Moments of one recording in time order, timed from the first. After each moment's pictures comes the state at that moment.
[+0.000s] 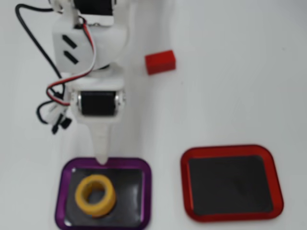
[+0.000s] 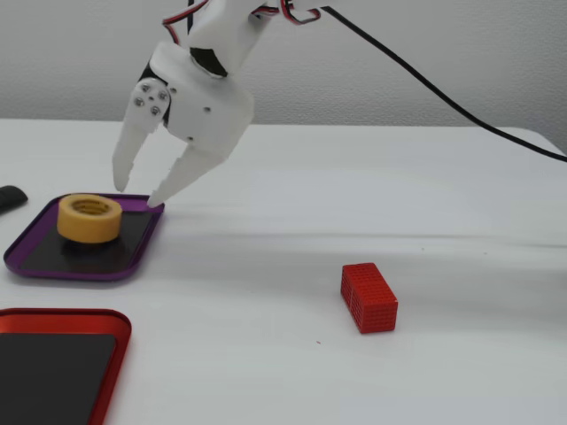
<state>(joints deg) 14.2 63.3 64.6 45.5 -18.4</state>
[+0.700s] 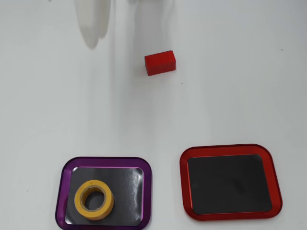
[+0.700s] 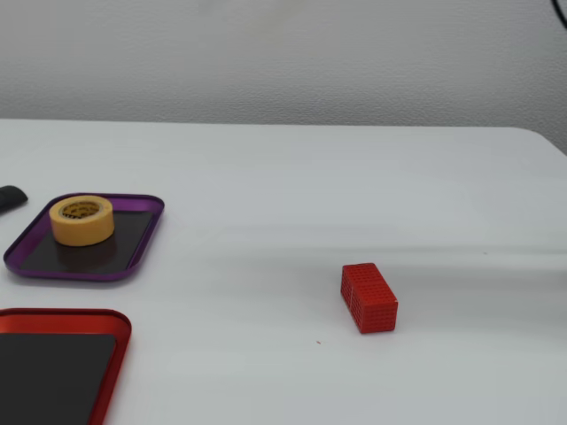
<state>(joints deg) 14.1 96.9 58.9 86.3 -7.6</state>
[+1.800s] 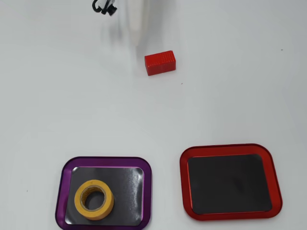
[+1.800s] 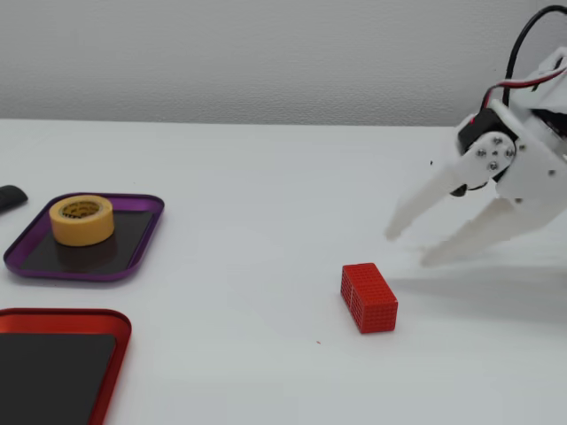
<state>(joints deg) 10.8 191.8 171.7 63.3 -3.9</state>
